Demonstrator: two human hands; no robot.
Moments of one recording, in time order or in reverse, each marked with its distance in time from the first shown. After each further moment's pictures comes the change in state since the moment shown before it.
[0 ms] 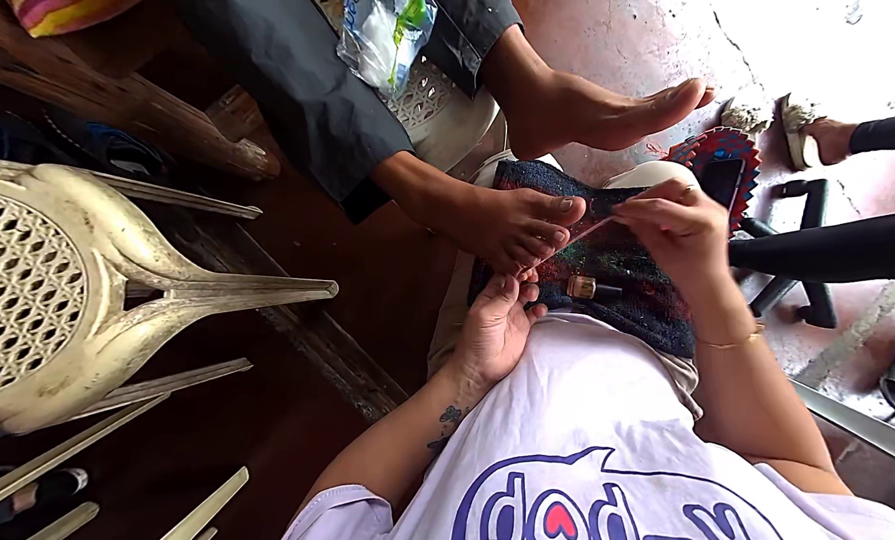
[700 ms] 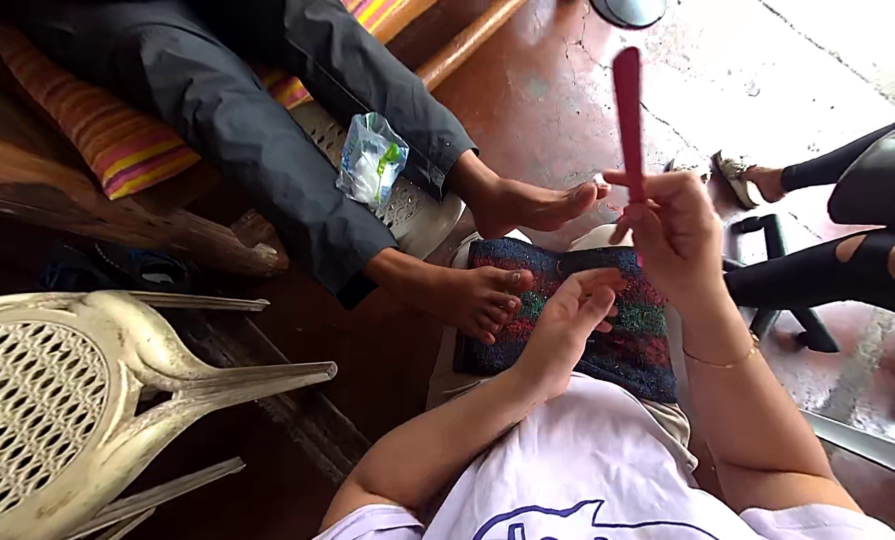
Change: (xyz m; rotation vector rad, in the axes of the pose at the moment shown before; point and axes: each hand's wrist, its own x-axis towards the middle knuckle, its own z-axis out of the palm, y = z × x) left_hand 0.040 -0.015 0.114 0.643 -0.412 0.060; right_hand 0.055 -0.035 -0.052 0.184 0.224 0.014
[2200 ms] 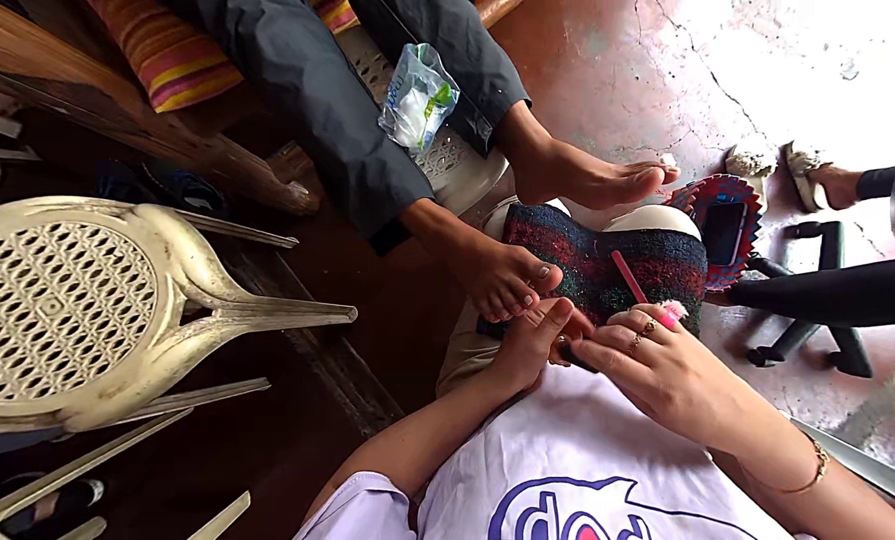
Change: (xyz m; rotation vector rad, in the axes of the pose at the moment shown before) left_hand -0.055 -0.035 -0.056 -0.056 0.139 0.087; right_hand -0.086 -0.056 0.026 -0.355 -0.566 -0.375
